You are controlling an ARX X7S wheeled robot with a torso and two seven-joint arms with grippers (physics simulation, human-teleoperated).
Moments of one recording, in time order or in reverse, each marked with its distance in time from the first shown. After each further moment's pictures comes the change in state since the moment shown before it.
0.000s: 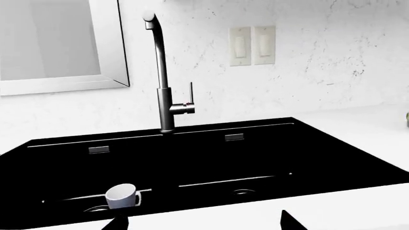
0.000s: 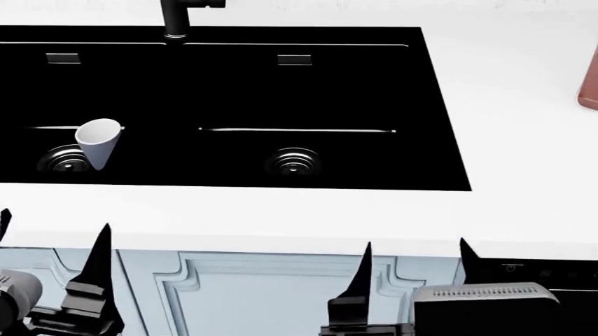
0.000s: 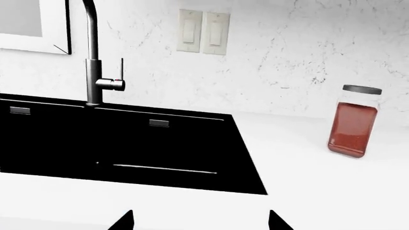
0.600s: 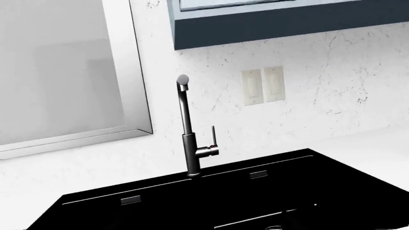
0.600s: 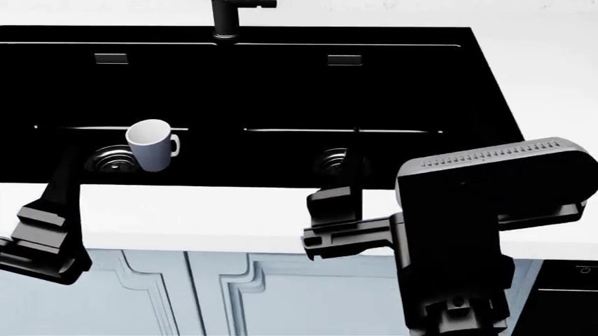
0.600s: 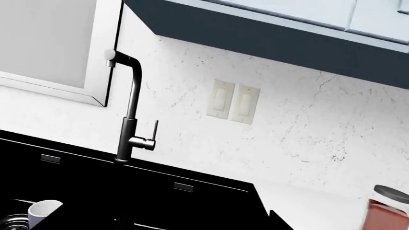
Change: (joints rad) left arm -0.423 -0.061 -0.122 0.267 -0.309 -0.579 -0.113; right arm 0.442 0.050 -0.065 -0.276 0.030 0.562 -0.001
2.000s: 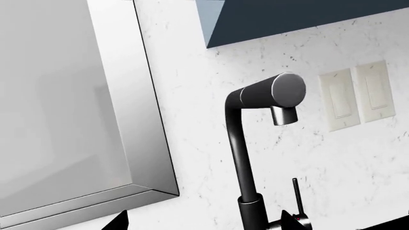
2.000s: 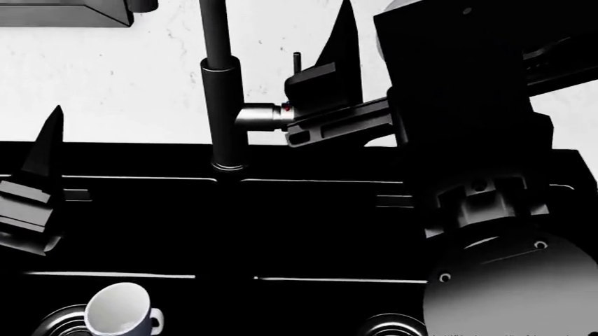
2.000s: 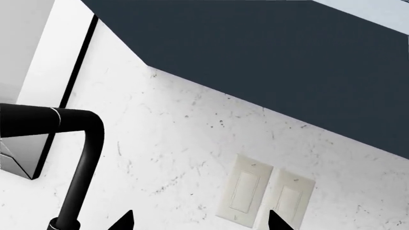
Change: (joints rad) left arm -0.110 -0.144 0.043 -0.023 -0.241 0.054 -0.216; right arm 0.500 0.059 -0.050 -0.051 0.182 0.382 0.055
